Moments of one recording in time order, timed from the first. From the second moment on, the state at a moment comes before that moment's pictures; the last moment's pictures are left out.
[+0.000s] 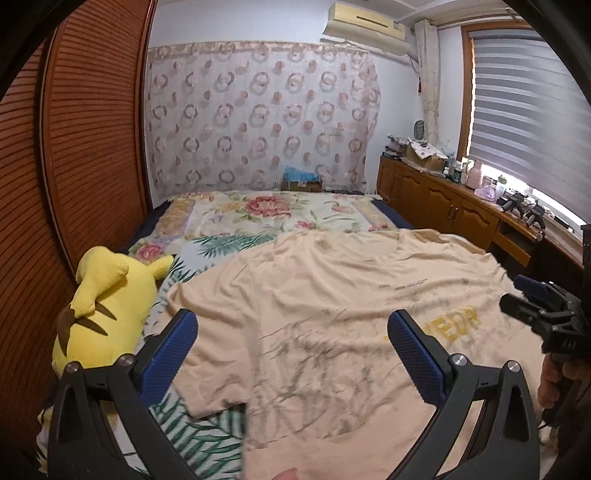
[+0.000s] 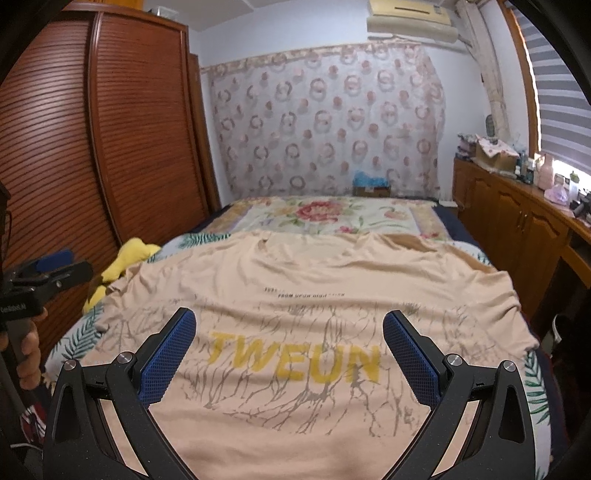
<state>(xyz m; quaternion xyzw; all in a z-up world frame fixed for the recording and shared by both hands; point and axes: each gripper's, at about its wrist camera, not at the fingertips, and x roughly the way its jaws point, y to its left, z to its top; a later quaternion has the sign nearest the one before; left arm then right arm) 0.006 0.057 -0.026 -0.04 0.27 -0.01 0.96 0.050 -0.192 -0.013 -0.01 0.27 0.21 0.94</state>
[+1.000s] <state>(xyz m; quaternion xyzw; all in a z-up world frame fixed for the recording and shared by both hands) 0.076 0.184 -0.107 -0.05 0.40 0.00 0.91 0.102 -0.106 -0.062 -0.09 0.34 0.31 0.88</state>
